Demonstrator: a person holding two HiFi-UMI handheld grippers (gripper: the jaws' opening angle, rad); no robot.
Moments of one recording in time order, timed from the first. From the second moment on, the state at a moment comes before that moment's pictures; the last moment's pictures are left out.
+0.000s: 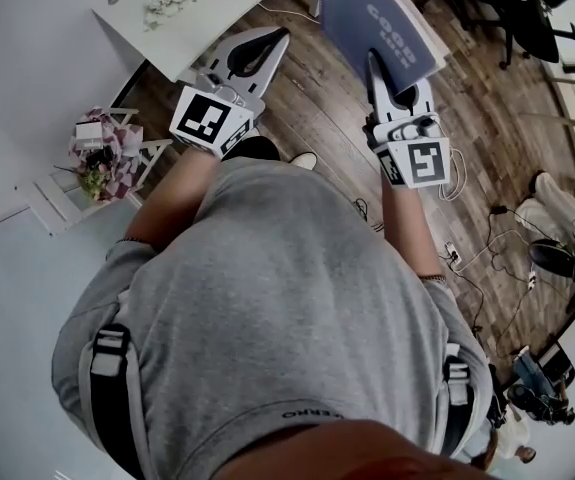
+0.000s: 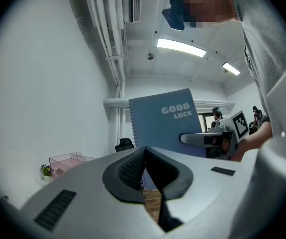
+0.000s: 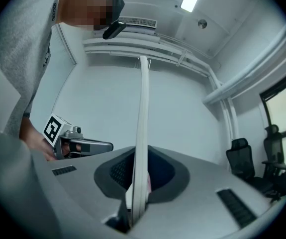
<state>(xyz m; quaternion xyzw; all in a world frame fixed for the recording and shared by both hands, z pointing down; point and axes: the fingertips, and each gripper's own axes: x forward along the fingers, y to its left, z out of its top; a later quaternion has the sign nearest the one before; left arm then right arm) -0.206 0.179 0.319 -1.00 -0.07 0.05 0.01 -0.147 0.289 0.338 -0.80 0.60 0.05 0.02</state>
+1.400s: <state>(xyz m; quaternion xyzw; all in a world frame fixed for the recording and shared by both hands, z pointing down) -0.054 0.031 0.310 -0.99 -0.11 0.07 -0.01 -0.017 0.137 0.328 -0.81 0.58 0.04 0.01</state>
